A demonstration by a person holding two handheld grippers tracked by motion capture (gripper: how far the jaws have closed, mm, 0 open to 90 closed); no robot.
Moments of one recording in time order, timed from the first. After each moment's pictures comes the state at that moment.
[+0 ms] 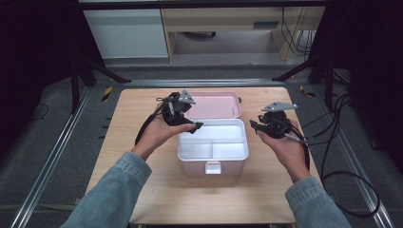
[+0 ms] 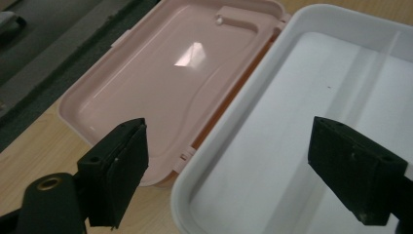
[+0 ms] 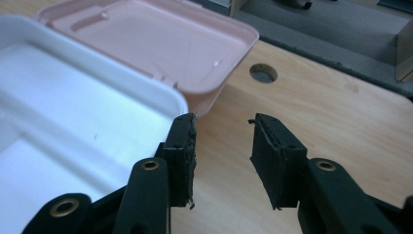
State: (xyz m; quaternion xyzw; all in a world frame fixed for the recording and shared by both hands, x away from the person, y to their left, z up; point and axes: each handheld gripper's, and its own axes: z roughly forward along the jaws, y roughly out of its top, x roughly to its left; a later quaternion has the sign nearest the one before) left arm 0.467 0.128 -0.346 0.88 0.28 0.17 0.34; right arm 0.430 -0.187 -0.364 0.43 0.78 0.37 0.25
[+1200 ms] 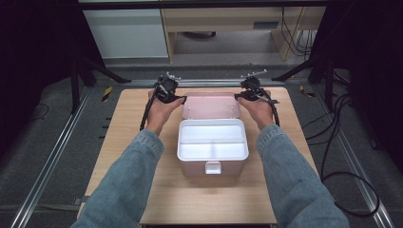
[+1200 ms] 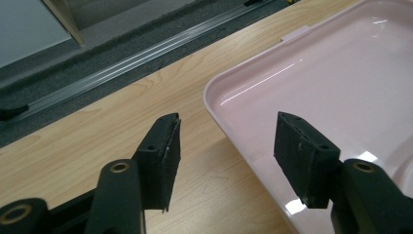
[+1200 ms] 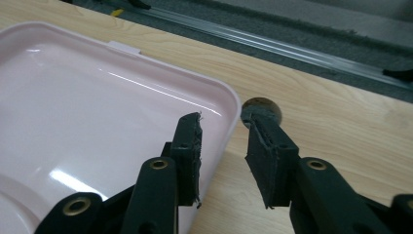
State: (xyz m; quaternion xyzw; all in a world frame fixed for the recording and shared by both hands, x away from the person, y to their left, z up) left arm 0.561 0.159 -0.380 0.81 0.44 0.23 0.31; right arm 0.582 -0.146 -0.396 0.50 0.77 0.35 0.20
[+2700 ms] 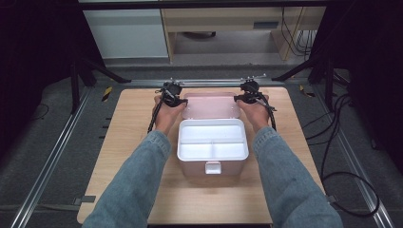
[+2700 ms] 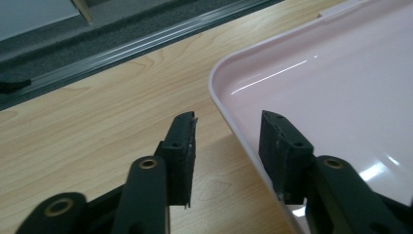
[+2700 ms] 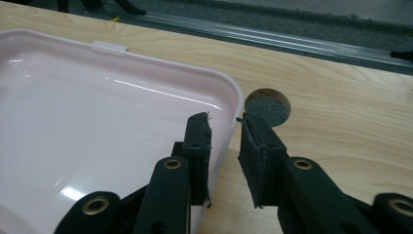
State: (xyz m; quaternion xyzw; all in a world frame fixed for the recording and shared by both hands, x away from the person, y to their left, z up) left arm 0.576 0.148 -0.416 0.79 0.49 0.22 0.30; right arm 0.586 -0.143 -0.415 0.53 0.75 0.35 0.18
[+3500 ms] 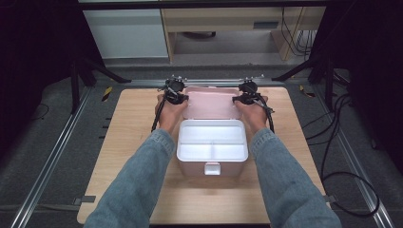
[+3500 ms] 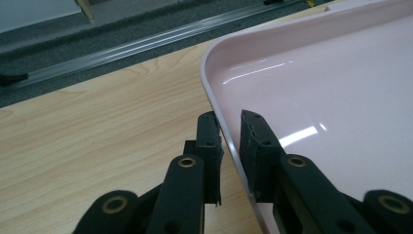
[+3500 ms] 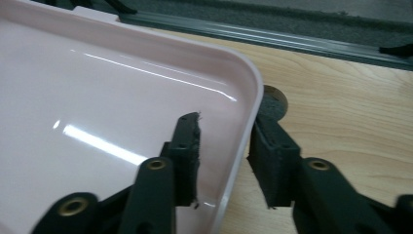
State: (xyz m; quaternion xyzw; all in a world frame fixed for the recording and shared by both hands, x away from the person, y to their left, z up) left arm 0.572 0.138 -0.397 0.77 0.51 0.23 0.31; right arm 0.582 -0.138 -0.414 0.55 0.74 0.34 0.20
